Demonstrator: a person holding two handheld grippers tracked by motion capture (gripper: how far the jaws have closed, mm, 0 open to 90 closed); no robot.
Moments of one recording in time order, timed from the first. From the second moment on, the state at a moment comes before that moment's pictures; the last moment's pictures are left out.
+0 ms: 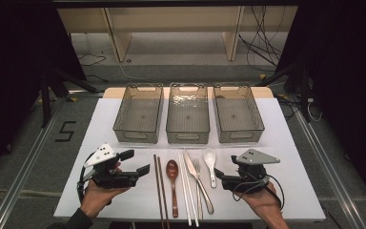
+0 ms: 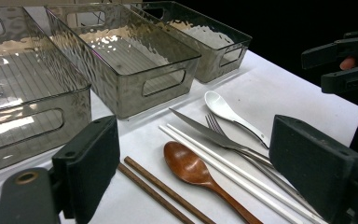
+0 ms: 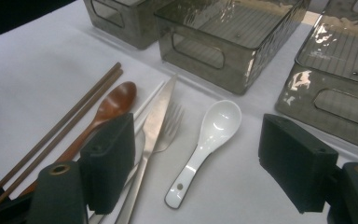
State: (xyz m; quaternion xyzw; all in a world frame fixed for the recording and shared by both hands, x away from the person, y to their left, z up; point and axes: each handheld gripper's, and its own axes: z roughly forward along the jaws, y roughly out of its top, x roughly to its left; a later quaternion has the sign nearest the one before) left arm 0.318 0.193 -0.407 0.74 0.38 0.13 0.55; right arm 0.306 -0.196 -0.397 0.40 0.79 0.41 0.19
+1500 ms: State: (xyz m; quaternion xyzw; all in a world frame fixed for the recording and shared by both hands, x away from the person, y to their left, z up) left arm 0.318 0.196 -0.406 0.73 0.38 0.13 0.55; right arm 0.338 -0.076 -0.447 0.32 0.93 0.17 0.06
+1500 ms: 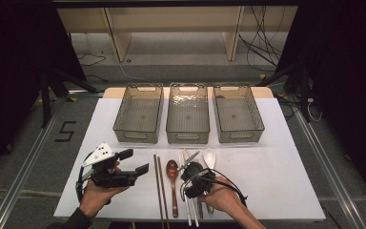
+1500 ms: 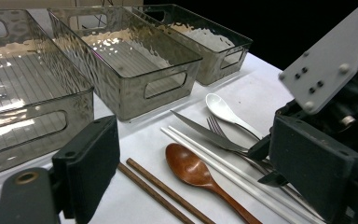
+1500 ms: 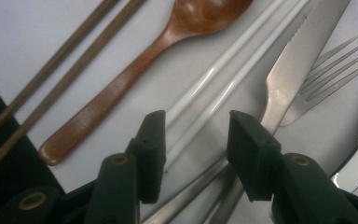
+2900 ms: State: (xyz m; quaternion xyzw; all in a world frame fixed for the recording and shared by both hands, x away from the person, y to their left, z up) left arm 0.318 0.197 -0.406 0.73 0.38 0.13 0.55; right arm 0.344 -0.056 -0.458 0.31 0.94 0.11 0.05
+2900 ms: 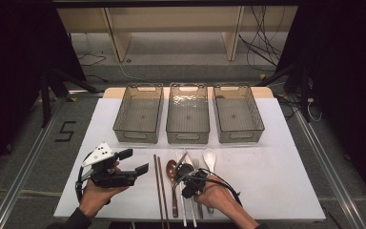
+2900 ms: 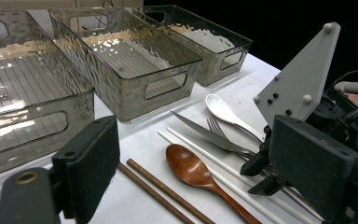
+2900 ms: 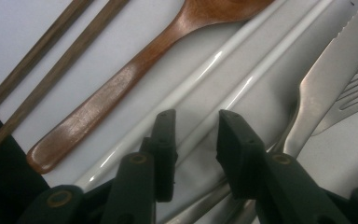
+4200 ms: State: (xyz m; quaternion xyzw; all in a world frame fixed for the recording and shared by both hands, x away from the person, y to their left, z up) left arm 0.318 0.197 -0.406 0.73 0.38 0.13 0.55; right arm 0.350 -0.055 -0.459 0.32 0.94 0.09 0.02
